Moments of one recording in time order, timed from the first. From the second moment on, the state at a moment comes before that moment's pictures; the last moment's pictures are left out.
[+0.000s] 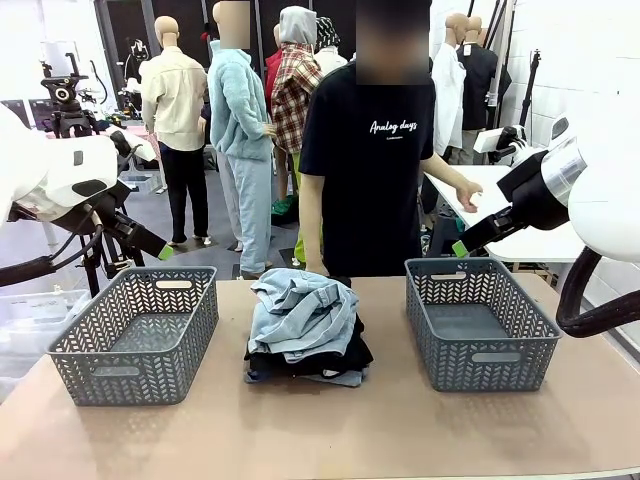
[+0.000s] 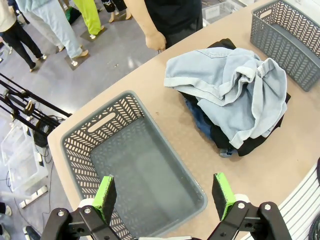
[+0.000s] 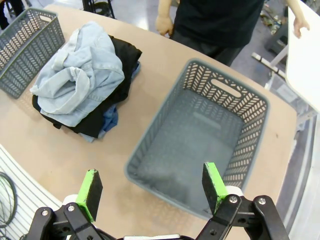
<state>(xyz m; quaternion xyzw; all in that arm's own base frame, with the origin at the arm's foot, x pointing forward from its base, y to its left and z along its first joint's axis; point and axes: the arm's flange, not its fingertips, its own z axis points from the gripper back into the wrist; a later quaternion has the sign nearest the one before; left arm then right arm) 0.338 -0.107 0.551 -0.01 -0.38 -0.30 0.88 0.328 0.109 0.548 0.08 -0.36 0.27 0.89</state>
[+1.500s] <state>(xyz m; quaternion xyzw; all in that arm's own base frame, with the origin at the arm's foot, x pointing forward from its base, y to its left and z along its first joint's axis) 0.340 -0.112 0.549 -0.01 -0.38 -0.30 0.88 0.328 0.110 0.548 0.08 -0.36 0.27 0.89</state>
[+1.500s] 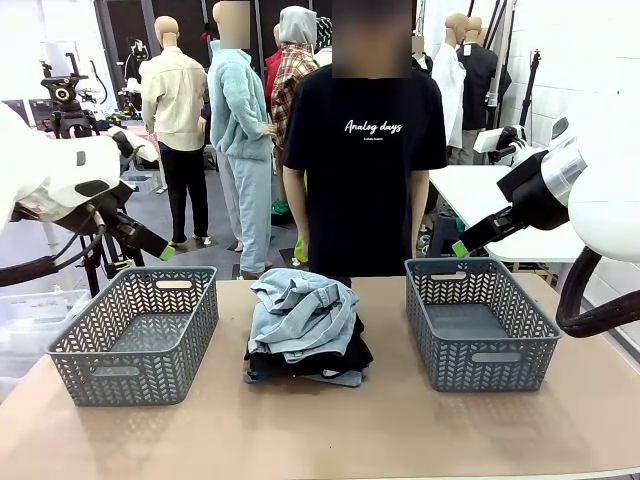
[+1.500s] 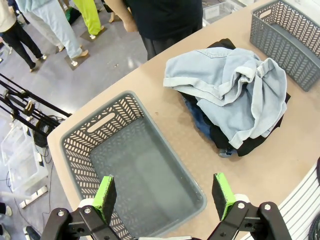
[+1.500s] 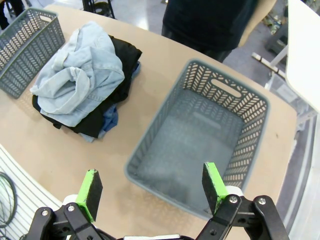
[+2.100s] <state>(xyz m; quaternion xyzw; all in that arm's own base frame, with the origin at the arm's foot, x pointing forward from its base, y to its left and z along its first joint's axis) 0.408 -0.252 0.500 -0.02 -0.30 -0.33 0.90 0.328 0.110 0.548 0.08 -0.36 0.27 0.89</state>
